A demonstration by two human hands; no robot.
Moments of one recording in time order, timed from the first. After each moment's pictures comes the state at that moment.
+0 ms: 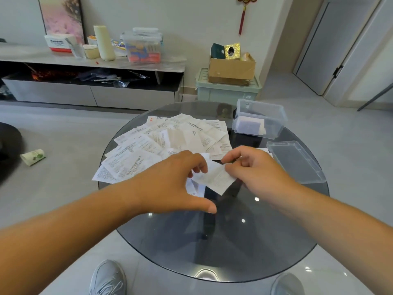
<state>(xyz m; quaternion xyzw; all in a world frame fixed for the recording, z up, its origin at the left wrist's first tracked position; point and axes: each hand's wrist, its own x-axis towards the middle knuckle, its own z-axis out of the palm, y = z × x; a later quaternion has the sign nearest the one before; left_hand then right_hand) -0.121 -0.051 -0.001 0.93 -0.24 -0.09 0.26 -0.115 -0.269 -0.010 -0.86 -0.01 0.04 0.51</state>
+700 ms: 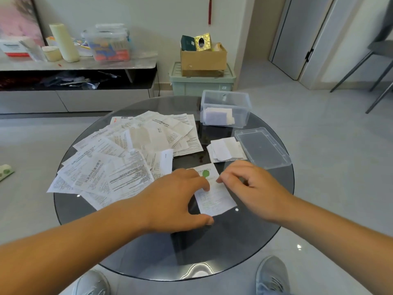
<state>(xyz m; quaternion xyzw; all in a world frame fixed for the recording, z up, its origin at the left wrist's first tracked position) -0.125 -0.126 -0.035 0.92 -0.36 -0.07 0.11 -0.151 -0.342 -0.033 -0.93 -0.09 0.04 0.36</state>
